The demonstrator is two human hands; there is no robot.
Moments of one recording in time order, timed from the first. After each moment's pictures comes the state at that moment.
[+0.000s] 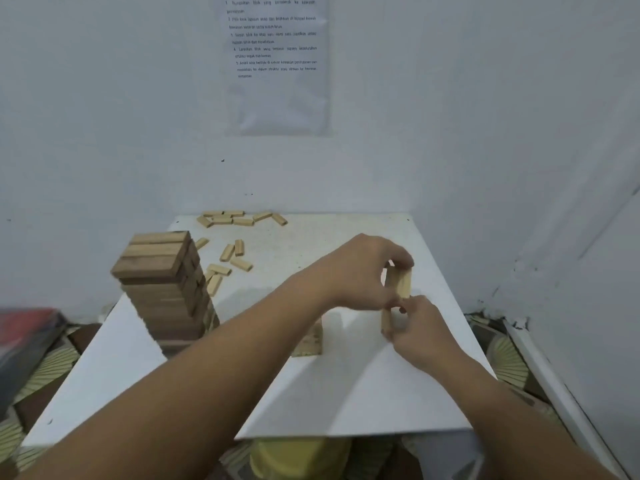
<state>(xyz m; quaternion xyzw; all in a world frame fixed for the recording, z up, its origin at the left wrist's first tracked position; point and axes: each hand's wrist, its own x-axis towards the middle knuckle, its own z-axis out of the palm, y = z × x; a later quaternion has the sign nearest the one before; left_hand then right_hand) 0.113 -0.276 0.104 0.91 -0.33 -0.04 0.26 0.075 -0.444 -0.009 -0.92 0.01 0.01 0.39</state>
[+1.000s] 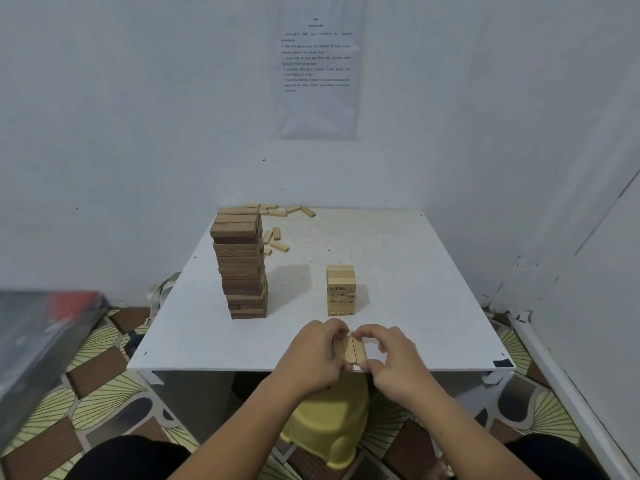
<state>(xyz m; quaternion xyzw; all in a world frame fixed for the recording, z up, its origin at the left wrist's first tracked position) -0.038 -0.169 -0.028 0.94 -0.13 -0.03 0.33 -0.053 -0.359 -0.037 -0.91 -0.05 0.06 0.41</state>
